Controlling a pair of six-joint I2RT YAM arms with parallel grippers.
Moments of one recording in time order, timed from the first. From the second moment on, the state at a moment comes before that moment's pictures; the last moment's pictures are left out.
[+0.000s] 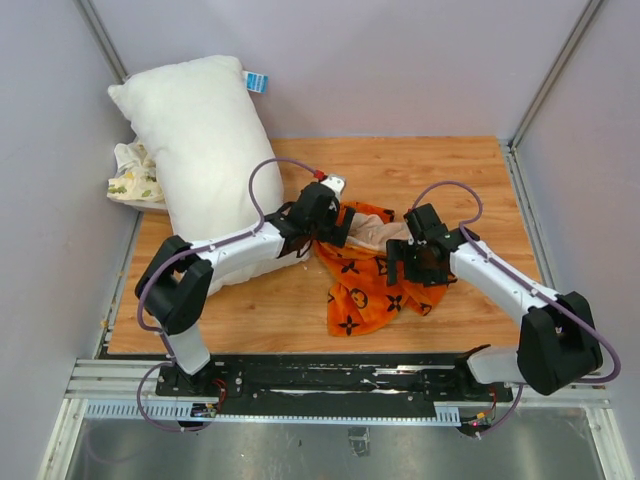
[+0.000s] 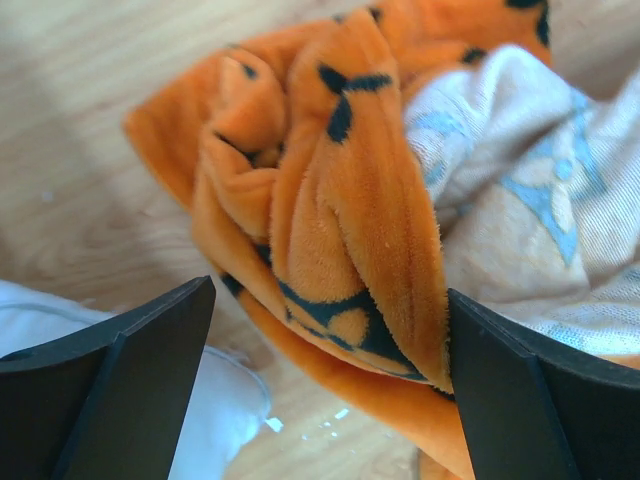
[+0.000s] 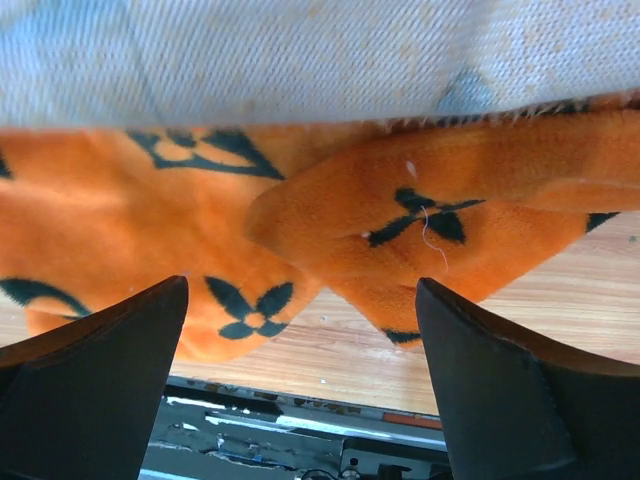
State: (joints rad) left arm -0.73 1.73 1.20 -0.11 -0.23 -0.20; right arm 0.44 1.33 0.89 -0.74 -0.01 0.42
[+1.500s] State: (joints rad) left arm -0.55 1.09 1.31 -0.06 0.35 0.03; right arm 0.02 1.03 1.48 -0.42 -0.15 0.18
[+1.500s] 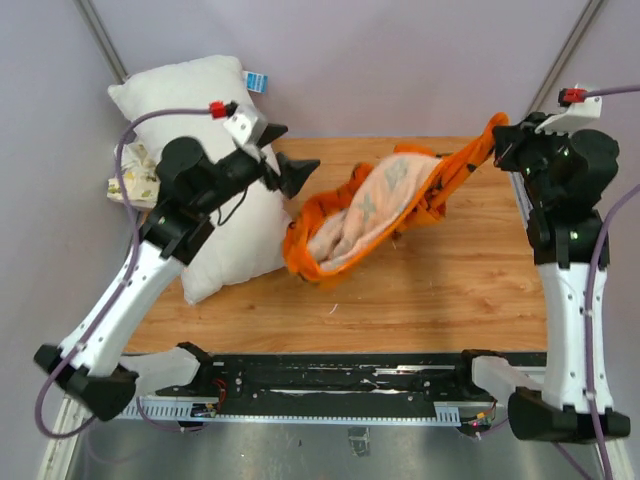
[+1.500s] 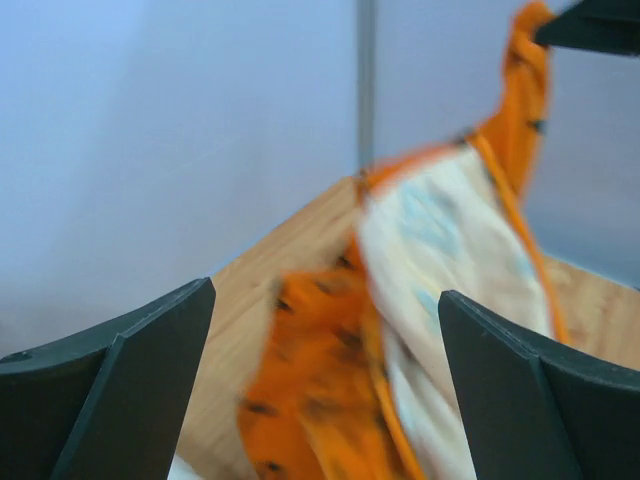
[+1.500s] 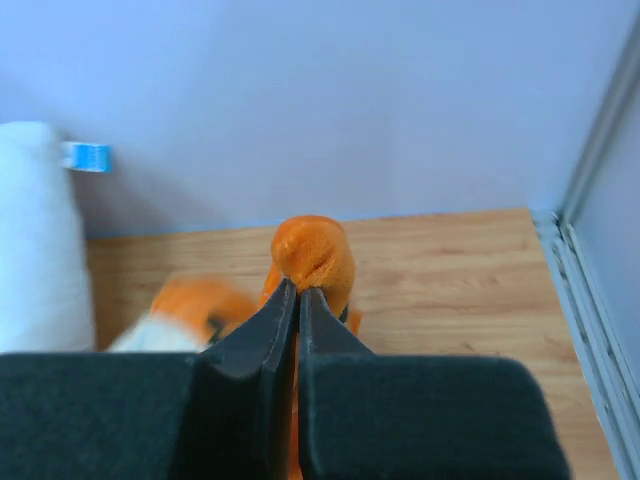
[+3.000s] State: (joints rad) left arm -0.63 2.22 1.93 0.40 0.81 -0.32; right arm 0.01 1.60 1.27 0.95 -0.69 1.33
